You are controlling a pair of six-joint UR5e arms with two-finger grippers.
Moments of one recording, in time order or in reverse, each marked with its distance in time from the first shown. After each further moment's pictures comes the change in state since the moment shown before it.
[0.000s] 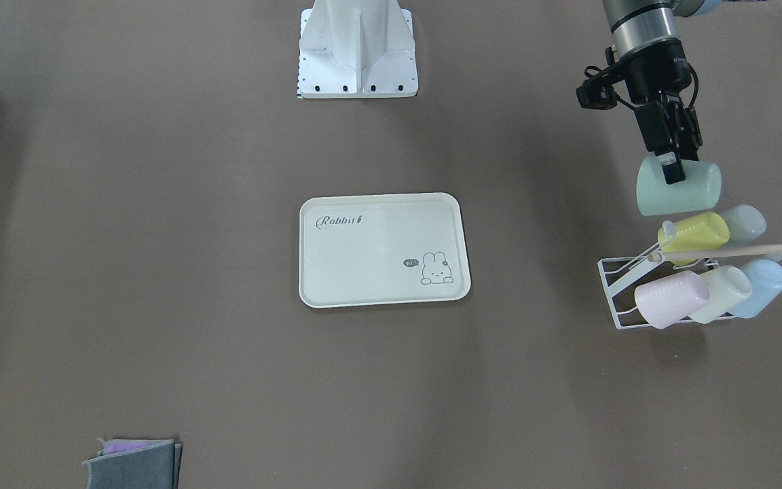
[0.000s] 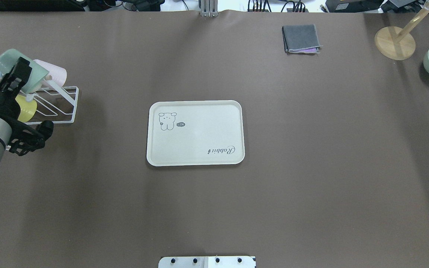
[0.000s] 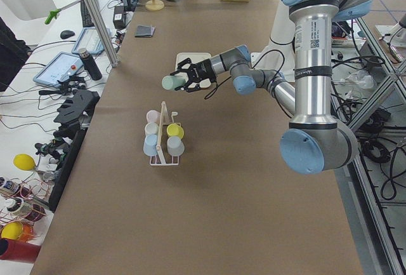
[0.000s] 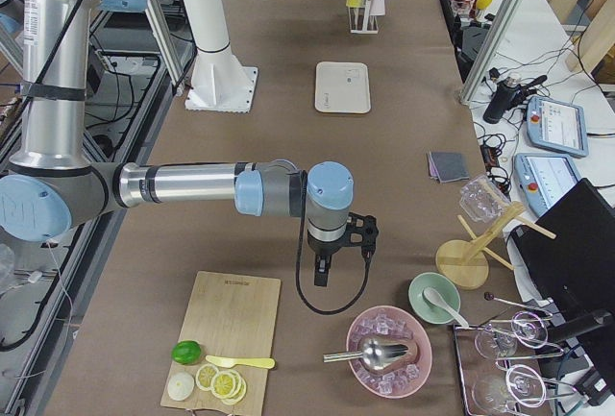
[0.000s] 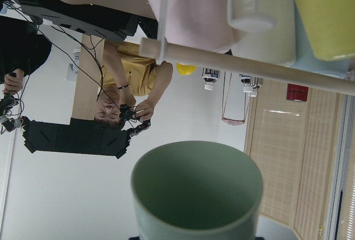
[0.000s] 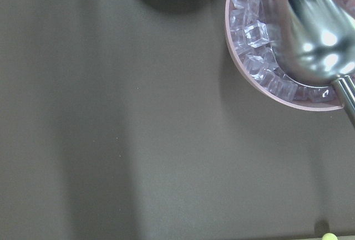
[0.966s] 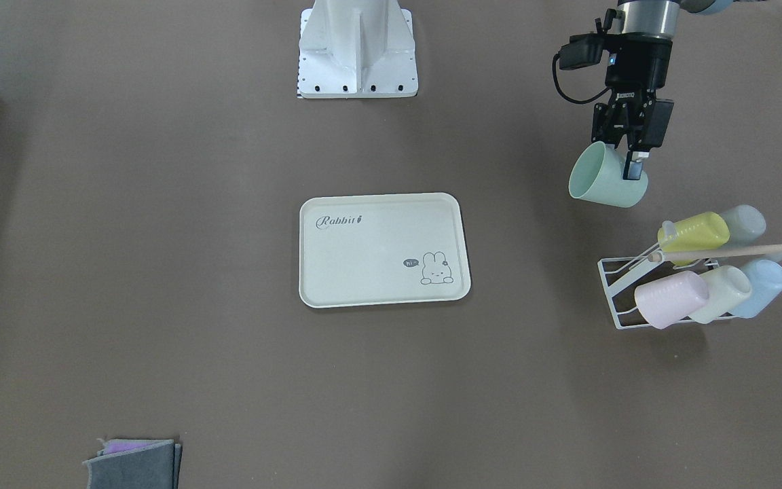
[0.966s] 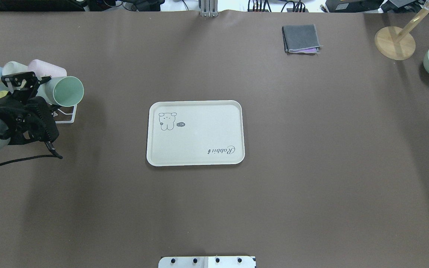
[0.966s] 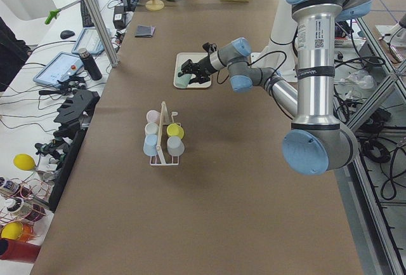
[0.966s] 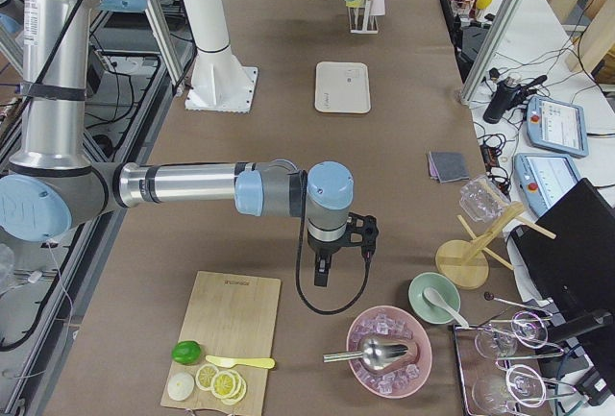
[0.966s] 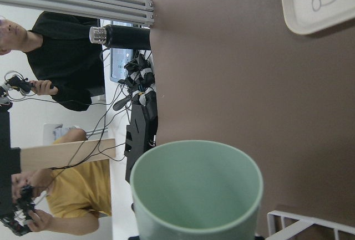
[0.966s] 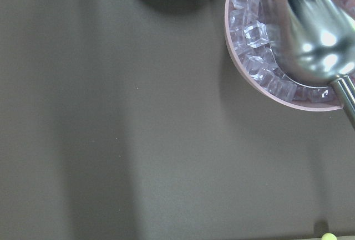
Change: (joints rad) left arm -0.059 -0.013 0.009 -0.164 -0.470 -0.875; right arm 0.000 0.000 0.000 0.001 -0.002 -0.001
